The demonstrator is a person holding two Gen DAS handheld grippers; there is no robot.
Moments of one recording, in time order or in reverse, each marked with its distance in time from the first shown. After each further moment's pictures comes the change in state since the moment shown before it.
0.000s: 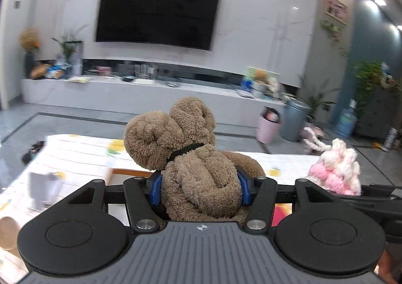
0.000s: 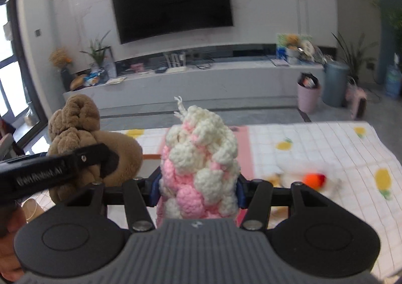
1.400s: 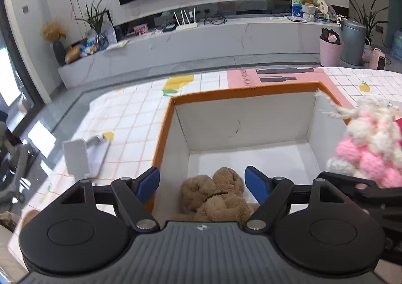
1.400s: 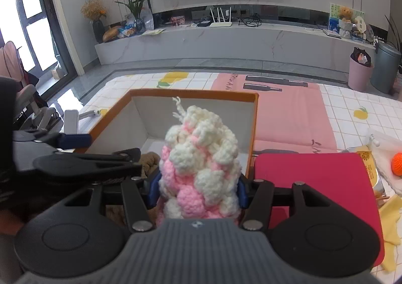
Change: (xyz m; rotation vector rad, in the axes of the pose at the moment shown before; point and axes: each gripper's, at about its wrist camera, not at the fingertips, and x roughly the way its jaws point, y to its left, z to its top) left arm 0.079 0.058 -0.053 0.201 0.282 0.290; right arm 0.141 0.040 -0.058 -0.089 0.203 0.140
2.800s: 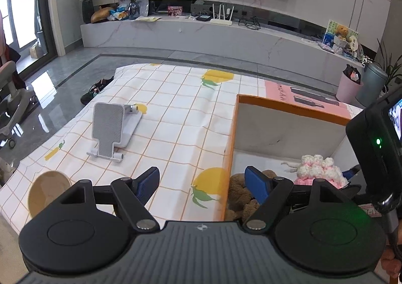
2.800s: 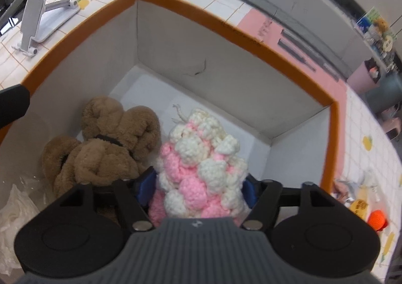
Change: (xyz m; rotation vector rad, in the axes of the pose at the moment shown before) left arm 0.004 0.084 -0.011 -0.277 0.030 -0.033; right arm 0.133 0.070 0.037 -0.385 0.446 -0.221
